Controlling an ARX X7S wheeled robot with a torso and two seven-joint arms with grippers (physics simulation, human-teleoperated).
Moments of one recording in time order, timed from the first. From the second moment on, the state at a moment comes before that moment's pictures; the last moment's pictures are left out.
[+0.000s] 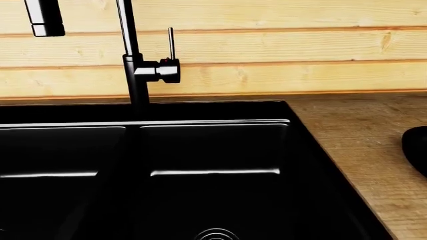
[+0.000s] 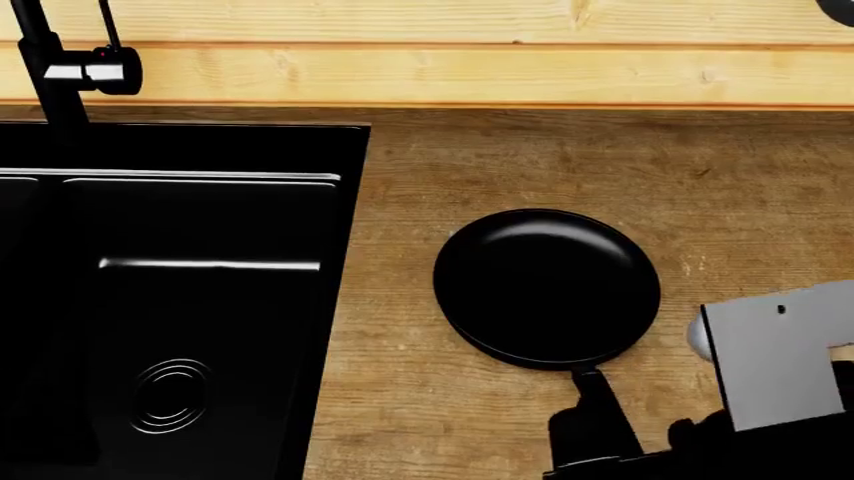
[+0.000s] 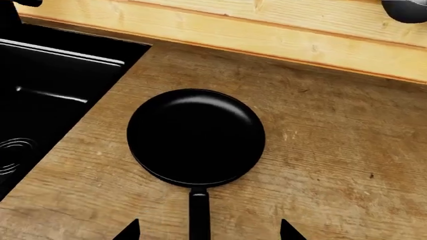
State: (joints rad) left arm -0.26 -0.48 -0.09 0.60 -0.69 -0.93 -0.29; right arm 0.62 0.66 0.16 -0.58 1.59 1.47 0.83
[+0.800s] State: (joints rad) left arm -0.23 -0.49 -0.08 0.57 -0.68 -0.88 -0.28; right arm 1.06 0.64 -0.40 0.05 1.61 1.50 0.76
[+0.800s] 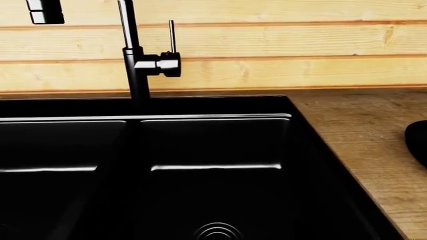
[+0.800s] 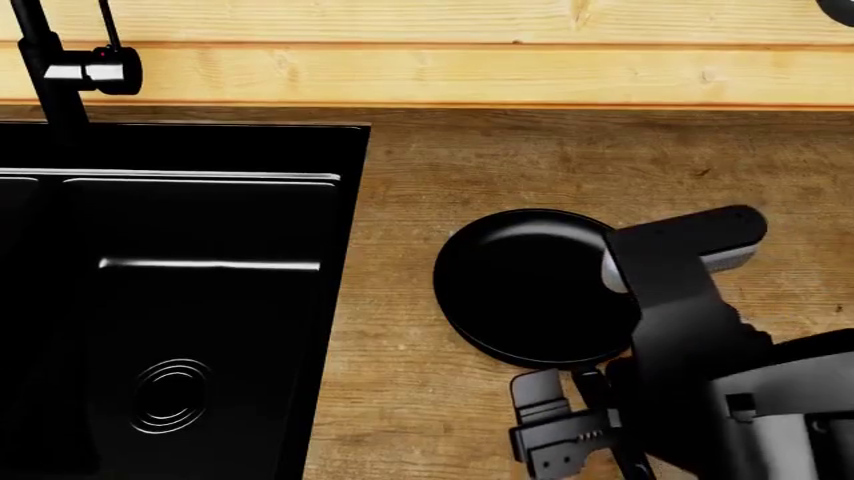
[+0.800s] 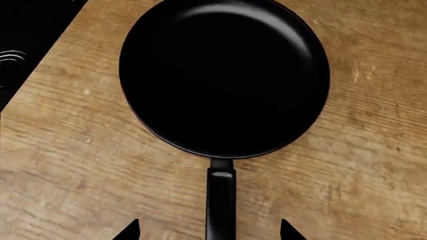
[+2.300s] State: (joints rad) left arm -0.21 -0.51 -0.10 0.60 -0.71 -0.87 -0.30; right arm 1.10 0.71 -0.57 0.04 1.49 1.33 0.59
